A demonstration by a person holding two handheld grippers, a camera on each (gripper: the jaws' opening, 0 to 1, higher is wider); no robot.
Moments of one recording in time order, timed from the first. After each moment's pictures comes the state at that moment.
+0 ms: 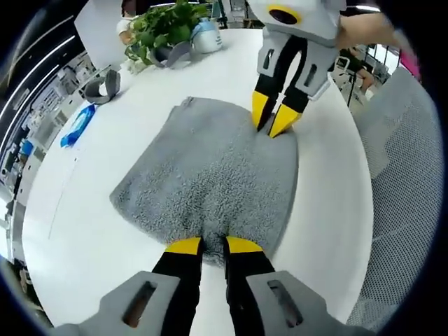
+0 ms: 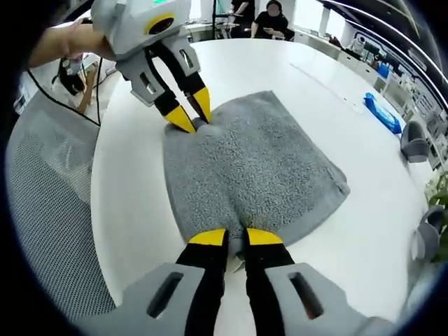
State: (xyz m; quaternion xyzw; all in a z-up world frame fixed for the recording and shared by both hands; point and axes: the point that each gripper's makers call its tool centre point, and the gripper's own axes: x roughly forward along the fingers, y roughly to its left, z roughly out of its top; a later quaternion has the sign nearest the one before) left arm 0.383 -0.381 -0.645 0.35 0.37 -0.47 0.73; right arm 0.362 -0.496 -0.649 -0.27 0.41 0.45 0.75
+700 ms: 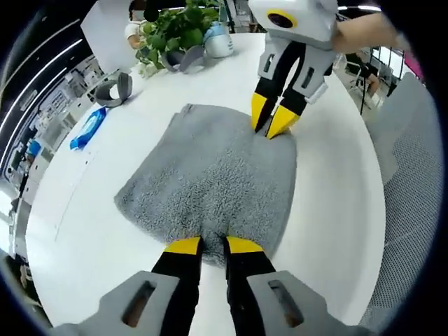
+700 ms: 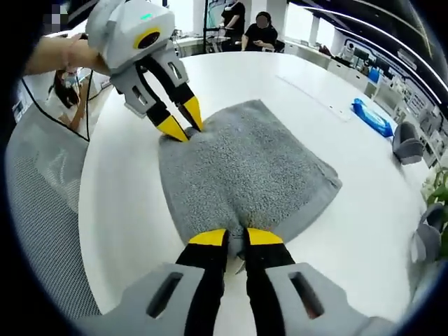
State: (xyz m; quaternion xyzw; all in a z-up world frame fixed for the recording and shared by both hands) left arm 0.399 -0.375 -0.633 0.30 0.33 -0.44 0.78; right arm 0.382 -0.500 -0.638 -0.20 0.36 0.44 0.80
